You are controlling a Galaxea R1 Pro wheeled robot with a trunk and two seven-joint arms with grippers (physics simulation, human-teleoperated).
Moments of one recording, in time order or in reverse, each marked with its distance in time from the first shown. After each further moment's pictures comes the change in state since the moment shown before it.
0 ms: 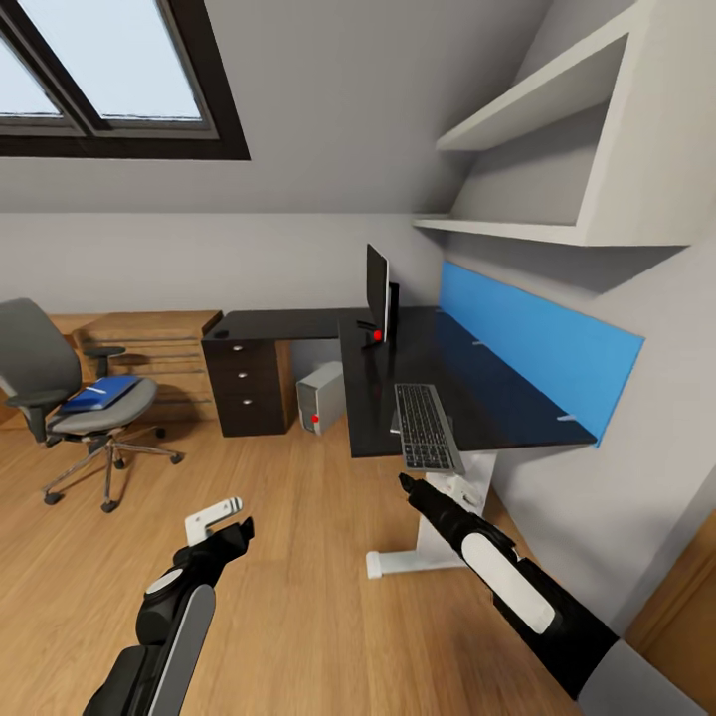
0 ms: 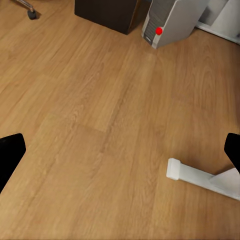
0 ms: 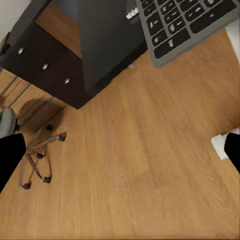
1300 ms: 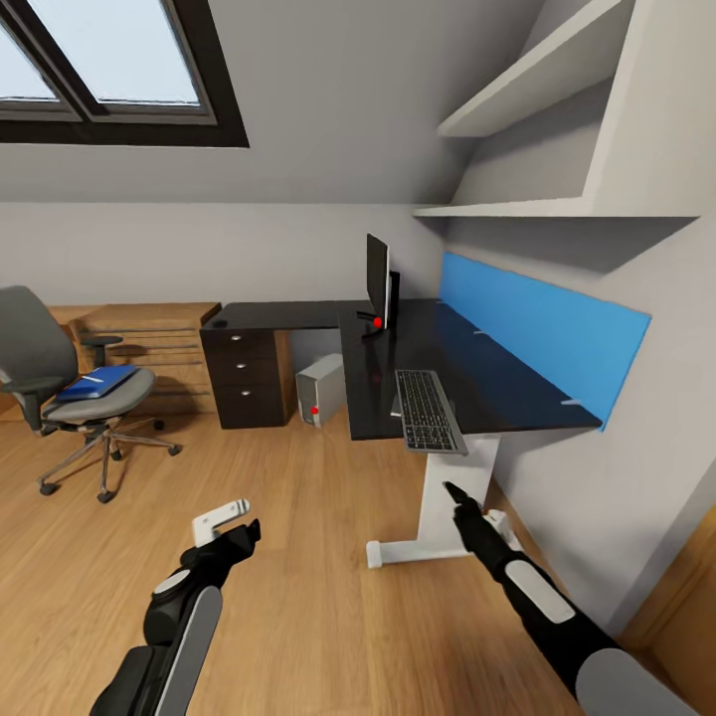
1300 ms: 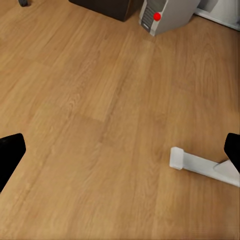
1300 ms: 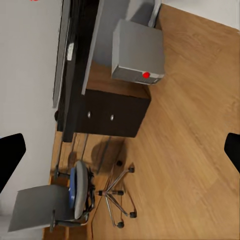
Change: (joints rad) left arm 0.000 -0.002 -0.025 0.014 0.000 0.001 -0.002; right arm -0.008 0.047 -0.287 0.561 -0.299 -0.007 0.702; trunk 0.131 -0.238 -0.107
